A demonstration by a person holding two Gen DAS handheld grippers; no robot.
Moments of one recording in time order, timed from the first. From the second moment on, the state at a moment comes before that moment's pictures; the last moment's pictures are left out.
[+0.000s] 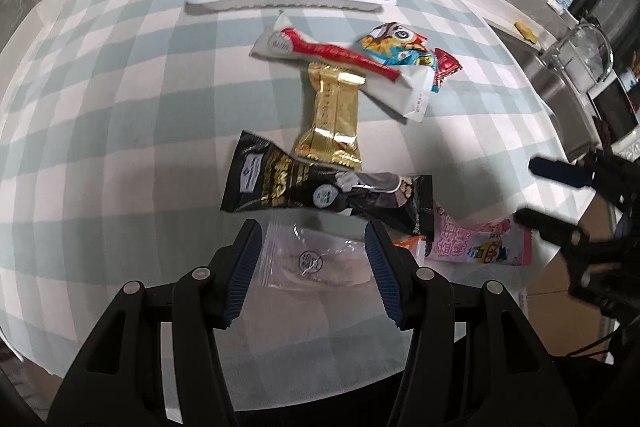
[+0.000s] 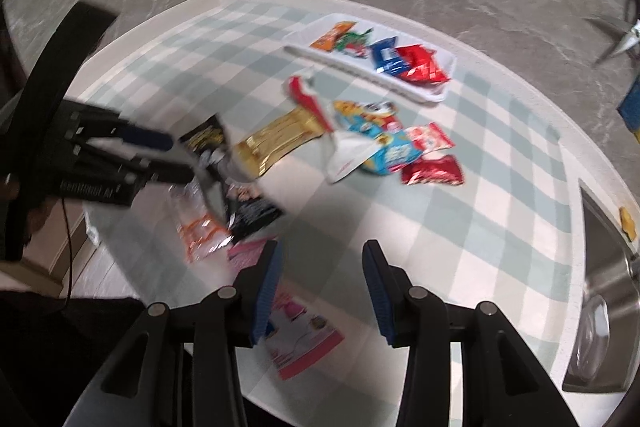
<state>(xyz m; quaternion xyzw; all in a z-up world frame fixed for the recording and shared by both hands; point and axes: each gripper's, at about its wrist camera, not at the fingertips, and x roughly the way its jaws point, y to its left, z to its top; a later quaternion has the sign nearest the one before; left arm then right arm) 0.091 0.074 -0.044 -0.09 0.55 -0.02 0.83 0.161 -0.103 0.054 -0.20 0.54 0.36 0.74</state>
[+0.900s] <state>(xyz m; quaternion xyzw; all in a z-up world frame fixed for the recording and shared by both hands) 0.138 0.088 -0.082 -0.22 0.56 -0.02 0.79 0.134 -0.103 0.003 -0.25 0.57 0.41 0.67</state>
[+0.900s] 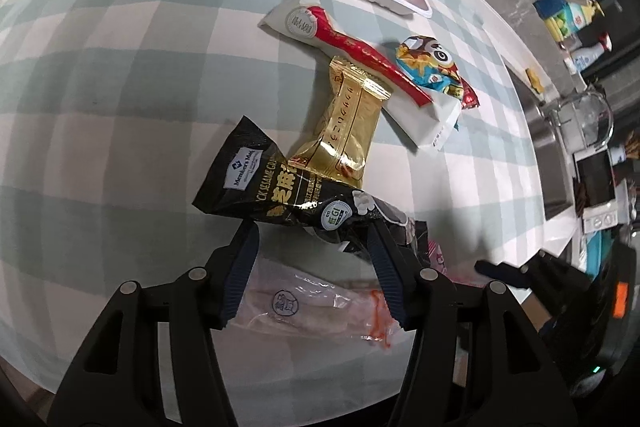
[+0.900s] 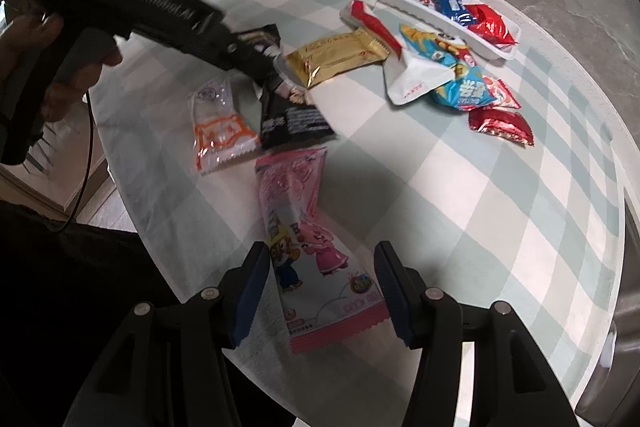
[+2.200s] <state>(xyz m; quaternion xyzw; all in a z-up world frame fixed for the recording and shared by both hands) 0.102 -0.009 -0.077 0.19 0.58 -0.26 0.75 0.134 -0.100 -0.007 -0.23 0.58 0.42 0.66</state>
